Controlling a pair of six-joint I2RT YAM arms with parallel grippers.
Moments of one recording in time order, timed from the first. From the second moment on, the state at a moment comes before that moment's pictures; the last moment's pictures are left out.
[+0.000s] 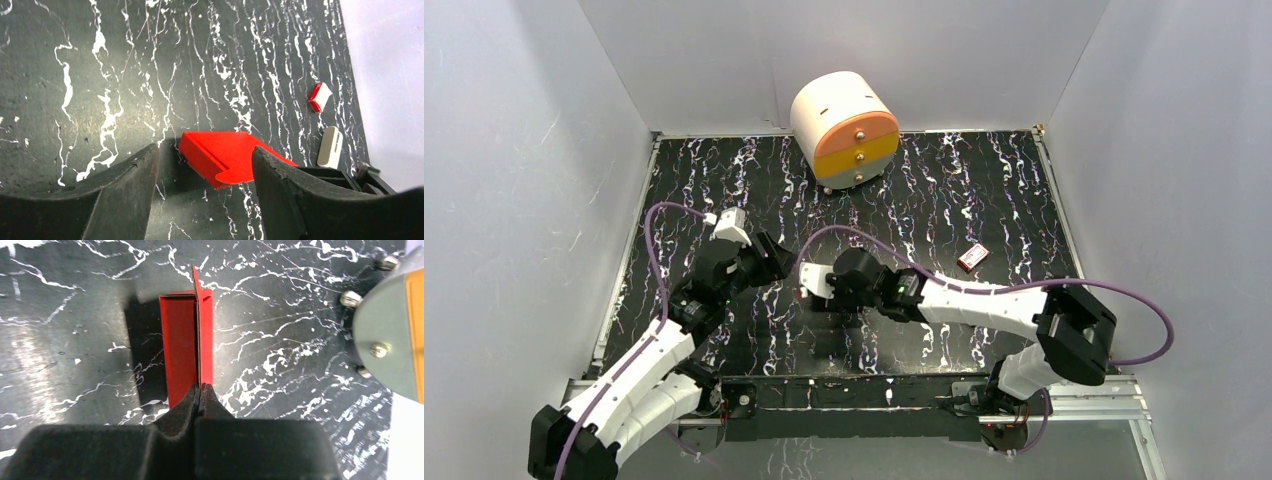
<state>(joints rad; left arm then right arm) -0.49 0.81 0.49 -0.11 -0.02 -0.68 1.17 1.48 0.91 -0.15 0.21 -0.57</state>
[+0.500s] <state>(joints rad) -0.49 0.79 0.70 -0.42 0.04 -0.49 0.89 1.60 1.15 -0.39 -0.32 -0.50</state>
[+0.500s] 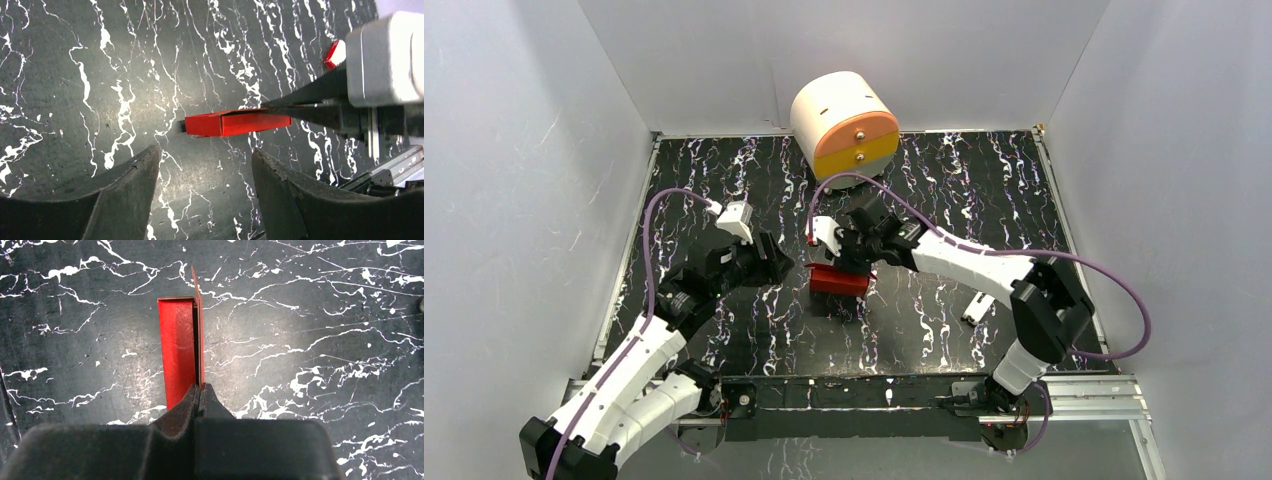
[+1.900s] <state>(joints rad) -0.49 0.98 0.74 -0.44 0.15 -0.28 0.86 1.61 1.25 -0.37 -0.31 -0.44</state>
